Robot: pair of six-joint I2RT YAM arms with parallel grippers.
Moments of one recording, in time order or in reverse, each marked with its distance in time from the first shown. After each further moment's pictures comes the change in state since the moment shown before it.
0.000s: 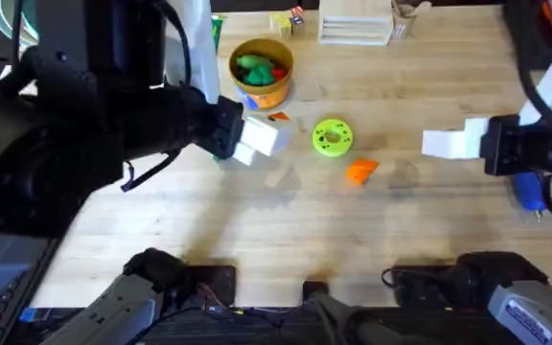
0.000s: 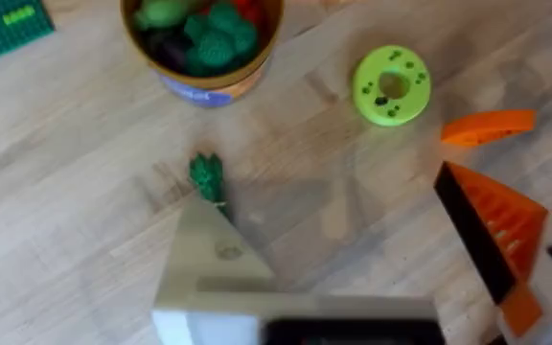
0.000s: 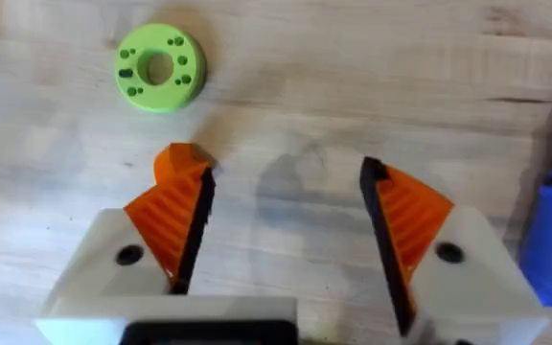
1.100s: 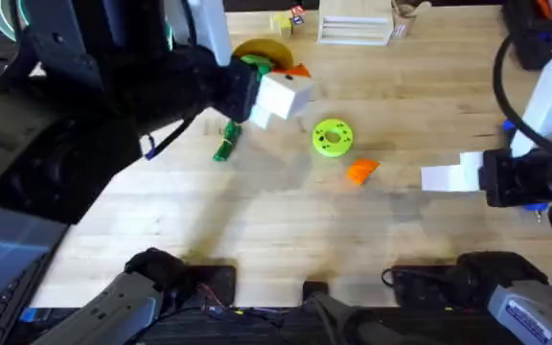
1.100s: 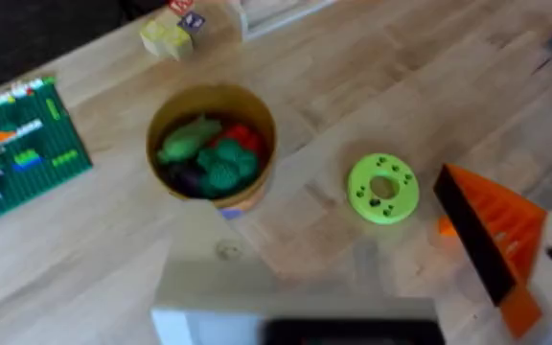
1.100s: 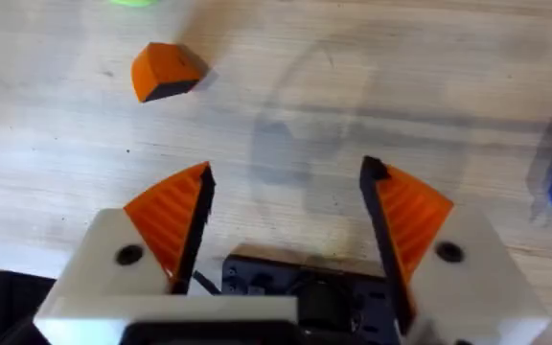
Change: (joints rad) left arm -0.033 0.037 -0.003 0.297 -0.009 0.034; right arm 0.000 0.000 0.000 -0.235 0.000 0.000
